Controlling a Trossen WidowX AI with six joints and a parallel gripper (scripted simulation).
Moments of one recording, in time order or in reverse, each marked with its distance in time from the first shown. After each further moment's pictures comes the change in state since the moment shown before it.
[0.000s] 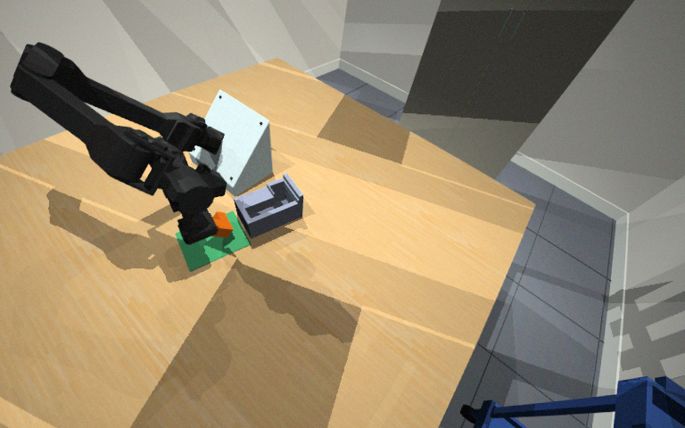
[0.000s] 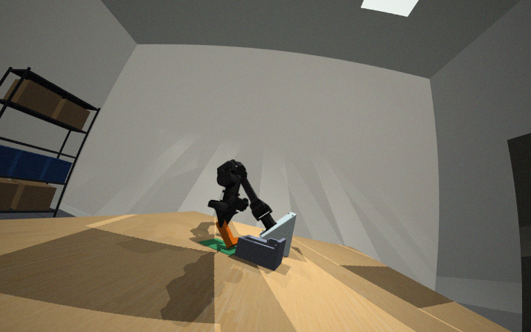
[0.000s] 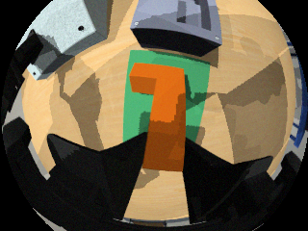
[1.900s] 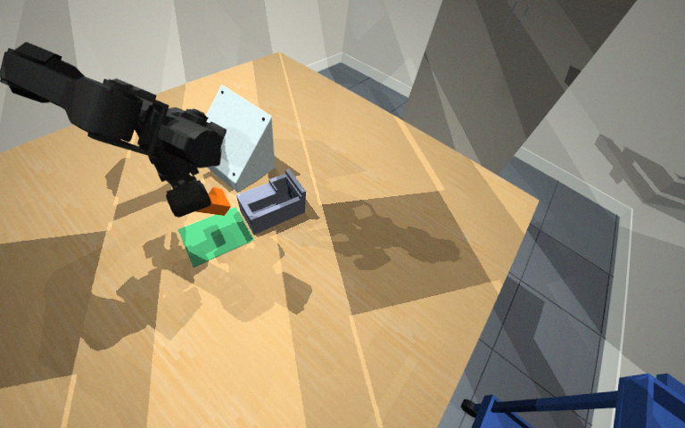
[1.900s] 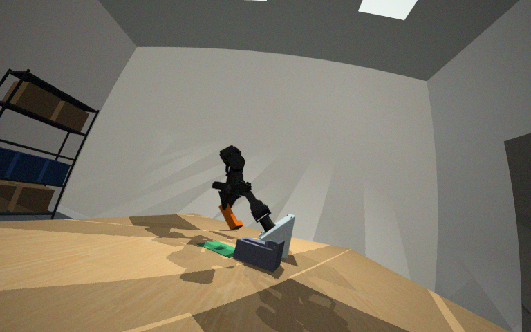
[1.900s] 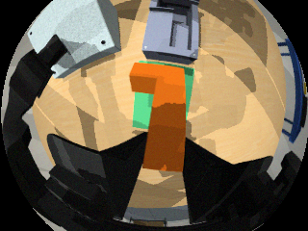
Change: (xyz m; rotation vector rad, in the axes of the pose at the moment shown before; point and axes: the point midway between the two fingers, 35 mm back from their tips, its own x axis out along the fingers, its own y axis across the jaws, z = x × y) arm -0.076 -0.001 0.001 -0.001 -0.010 -0.002
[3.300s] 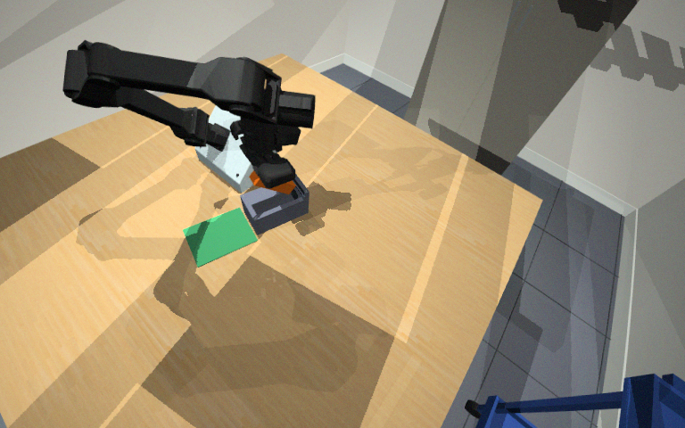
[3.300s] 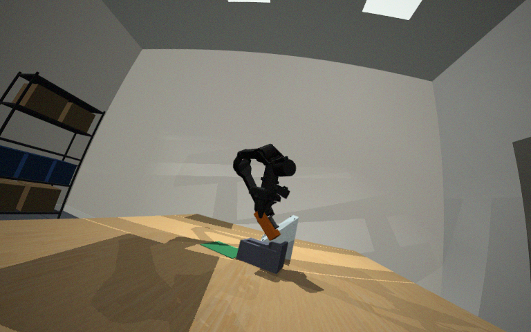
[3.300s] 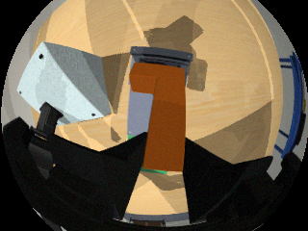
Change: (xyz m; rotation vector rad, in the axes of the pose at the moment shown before) arm -0.008 -0.013 0.150 0.002 -0.003 0.005
